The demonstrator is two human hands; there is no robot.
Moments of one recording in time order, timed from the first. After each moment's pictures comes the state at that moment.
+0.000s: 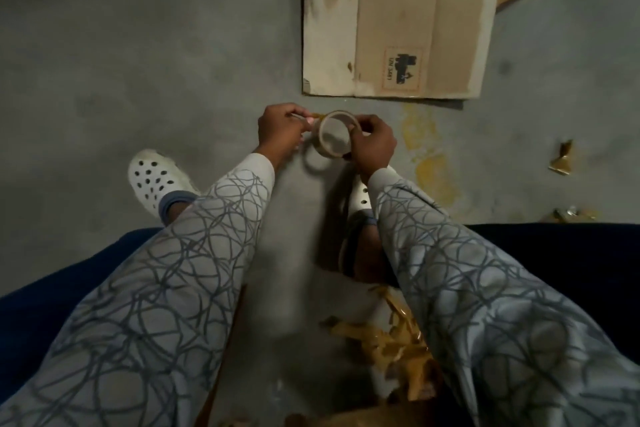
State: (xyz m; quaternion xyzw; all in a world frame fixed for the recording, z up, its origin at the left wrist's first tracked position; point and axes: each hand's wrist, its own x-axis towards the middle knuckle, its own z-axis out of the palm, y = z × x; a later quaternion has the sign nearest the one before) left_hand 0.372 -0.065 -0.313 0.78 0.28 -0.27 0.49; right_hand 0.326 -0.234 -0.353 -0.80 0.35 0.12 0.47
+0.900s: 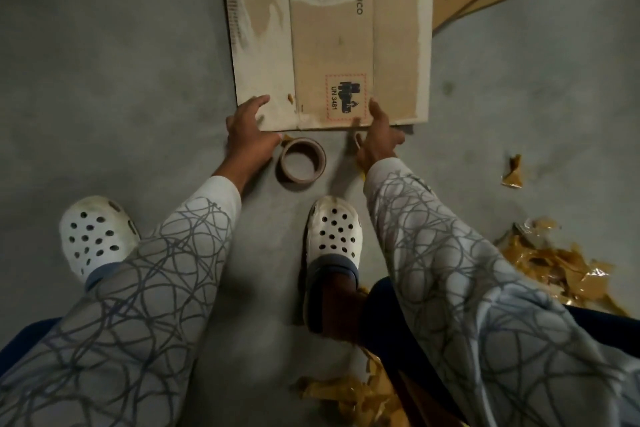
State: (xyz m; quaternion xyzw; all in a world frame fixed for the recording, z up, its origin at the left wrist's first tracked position) left_hand 0.430 -0.115 -0.381 0.80 0.17 -0.26 0.51; right_hand 0.412 -0.330 -0.380 -0.45 0.61 -0.05 0.64
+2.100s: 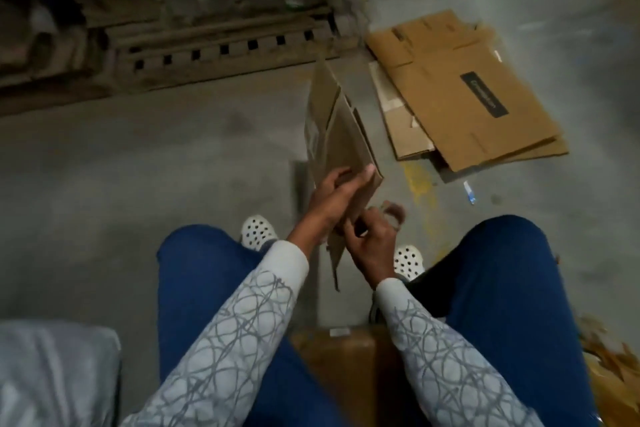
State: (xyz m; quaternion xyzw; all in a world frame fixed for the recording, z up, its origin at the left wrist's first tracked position) left_hand 0.231 -0.025 0.010 0.71 0.22 -0.18 0.65; right_hand 0.181 -0.134 -0.076 -0.87 -0.03 -0.14 0.47
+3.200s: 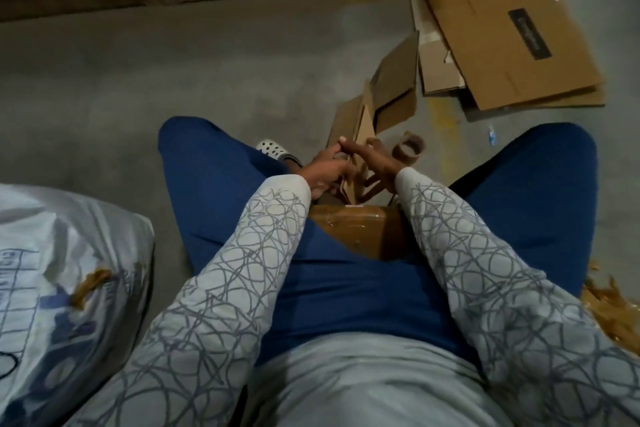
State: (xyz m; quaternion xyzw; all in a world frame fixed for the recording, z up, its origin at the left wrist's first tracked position) left_hand 0.094 0.005 -0.041 0.64 0.25 -0.29 0.66; right_hand 0.144 -0.129 -0.048 -0.73 0.14 0.42 0.52
